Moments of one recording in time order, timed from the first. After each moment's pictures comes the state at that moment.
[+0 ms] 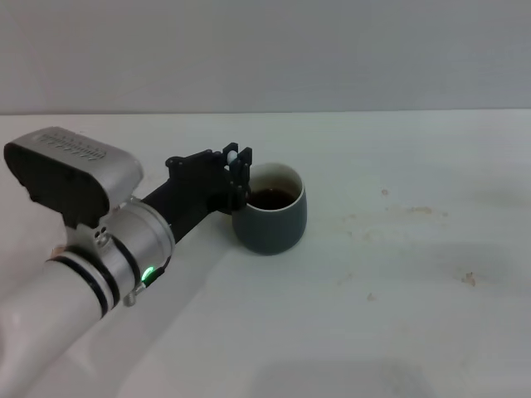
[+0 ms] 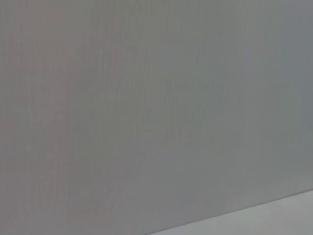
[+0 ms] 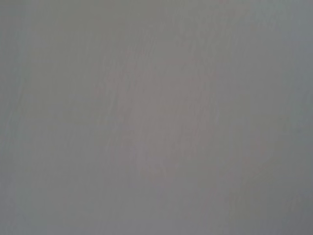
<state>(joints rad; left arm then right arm) -0.14 -1.97 -0.97 -1.24 2.88 0.22 -0.23 0.13 2.08 1.68 0.95 -2.91 -0.41 -0.29</state>
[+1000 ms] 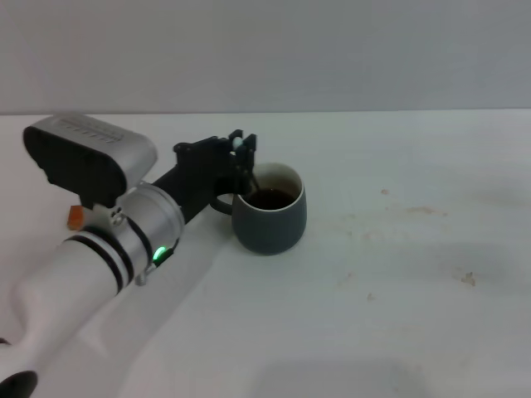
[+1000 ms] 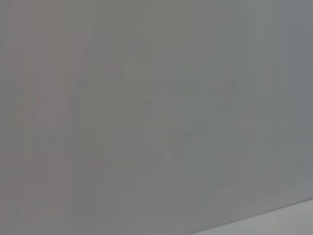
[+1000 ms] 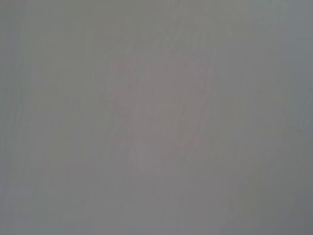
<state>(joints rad) -0.23 -2.01 -1.01 -1.13 2.88 0.25 -0.23 0.13 2.08 1.68 0.95 -2.91 -0.40 -0.29</state>
